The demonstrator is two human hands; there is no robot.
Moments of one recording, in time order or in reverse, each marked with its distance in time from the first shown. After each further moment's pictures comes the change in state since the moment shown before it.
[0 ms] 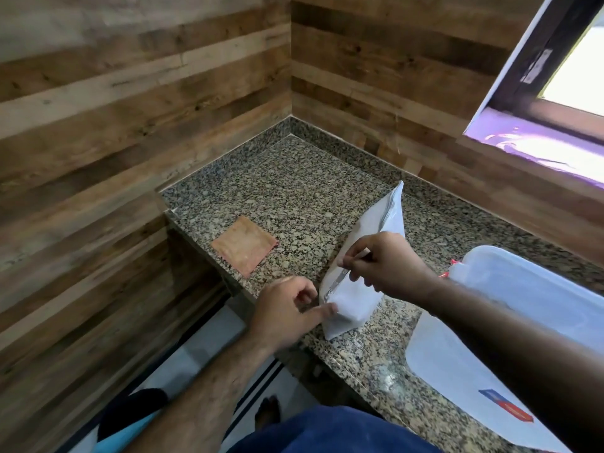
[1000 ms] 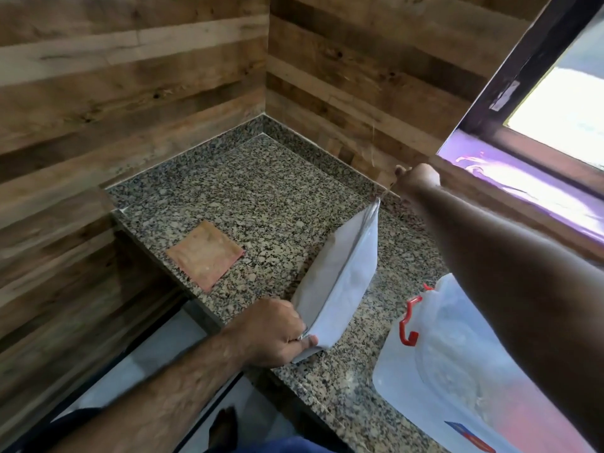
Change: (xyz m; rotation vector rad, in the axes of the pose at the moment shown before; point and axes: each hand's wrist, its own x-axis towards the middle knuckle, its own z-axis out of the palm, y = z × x) left_hand 0.060 -0.024 0.024 0.445 -0.238 0.714; right_hand 0.196 0.119 -0.140 -0.197 0.482 0.666
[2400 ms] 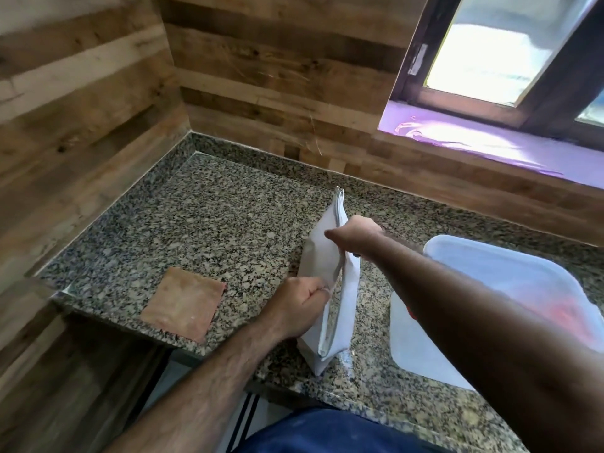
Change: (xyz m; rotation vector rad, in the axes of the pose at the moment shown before) left_hand 0.074 -0.033 -0.013 -0.685 -0.139 -0.318; right_hand -0.134 0.006 0.062 -0.157 -0.253 0.138
